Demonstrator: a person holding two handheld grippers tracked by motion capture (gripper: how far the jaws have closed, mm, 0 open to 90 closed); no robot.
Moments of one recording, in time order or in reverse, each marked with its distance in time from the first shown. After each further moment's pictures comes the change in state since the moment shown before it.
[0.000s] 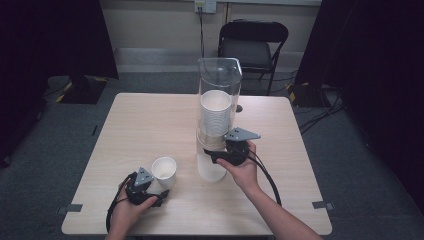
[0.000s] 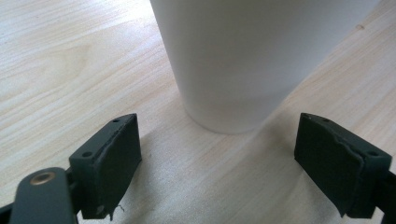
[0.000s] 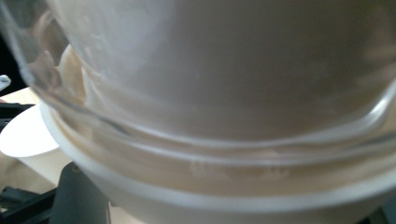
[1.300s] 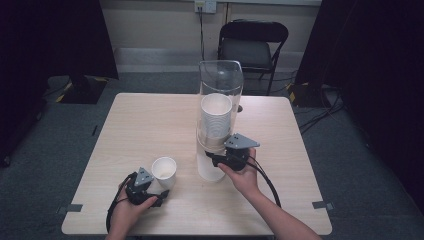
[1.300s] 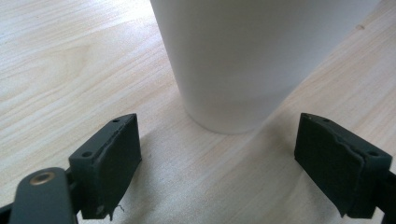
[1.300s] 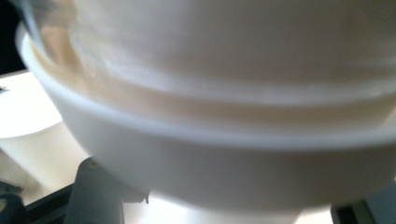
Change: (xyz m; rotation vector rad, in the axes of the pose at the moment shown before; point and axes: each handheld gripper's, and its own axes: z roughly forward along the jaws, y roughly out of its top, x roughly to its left) left arm 0.000 0.000 0.000 -0.001 0.001 -0.001; right arm 0.002 -0.018 0.001 -0.028 -0.030 -0.085
